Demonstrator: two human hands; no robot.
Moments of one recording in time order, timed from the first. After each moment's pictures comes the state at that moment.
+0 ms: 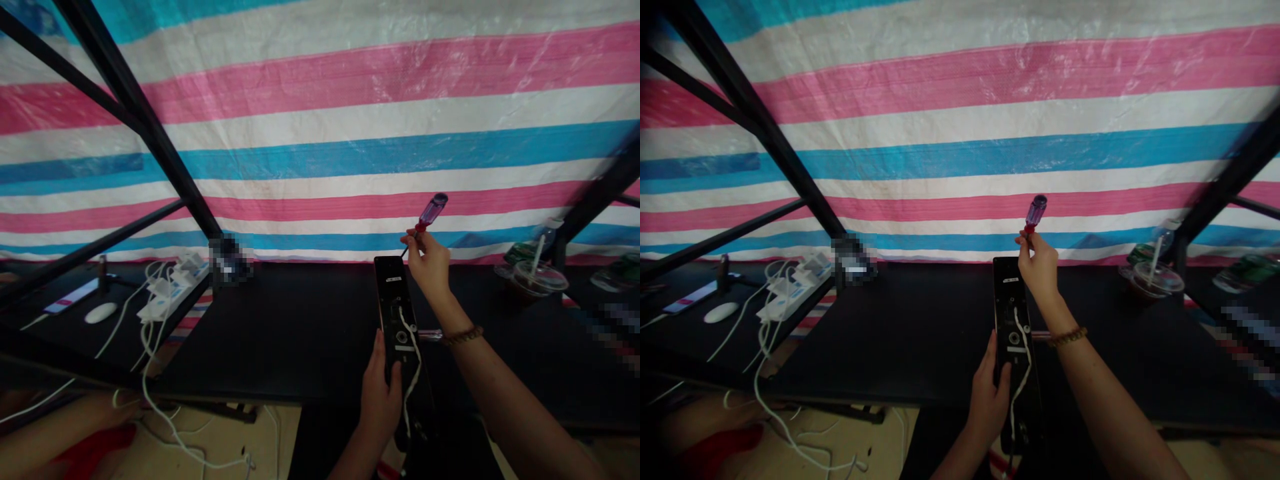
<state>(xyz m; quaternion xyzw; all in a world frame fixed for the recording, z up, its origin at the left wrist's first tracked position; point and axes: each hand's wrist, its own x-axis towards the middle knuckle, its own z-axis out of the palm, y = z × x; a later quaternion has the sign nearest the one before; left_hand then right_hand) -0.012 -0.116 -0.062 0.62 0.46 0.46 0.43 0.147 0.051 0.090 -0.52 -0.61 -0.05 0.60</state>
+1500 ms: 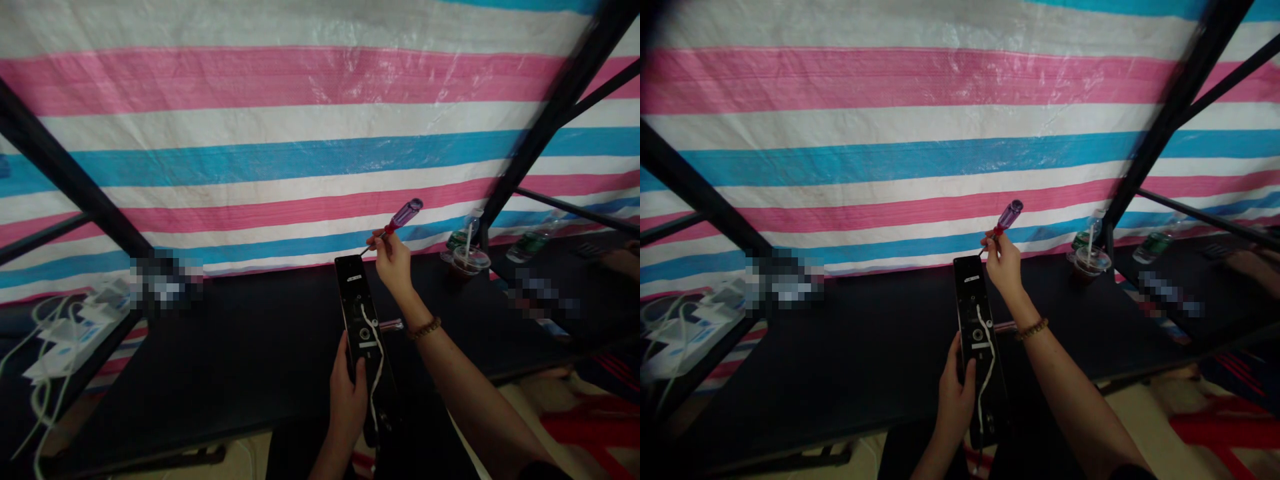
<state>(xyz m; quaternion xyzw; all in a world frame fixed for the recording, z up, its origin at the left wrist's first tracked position) -0.010 -0.107 -0.069 0.61 0.48 0.46 0.43 0.163 0.042 0.085 -0.46 -0.57 0.06 0.67</state>
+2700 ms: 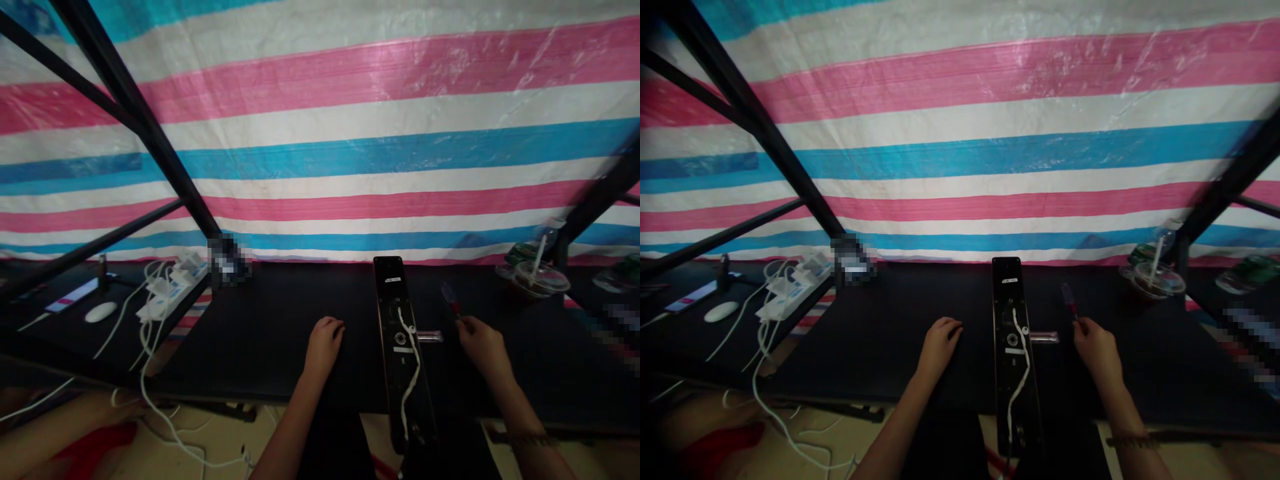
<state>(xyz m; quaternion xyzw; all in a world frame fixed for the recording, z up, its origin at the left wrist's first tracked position) -0.111 -0.015 -0.056 0.73 0.54 0.37 0.20 0.265 -0.065 -0.053 -0.81 -0.51 0.06 0.29</state>
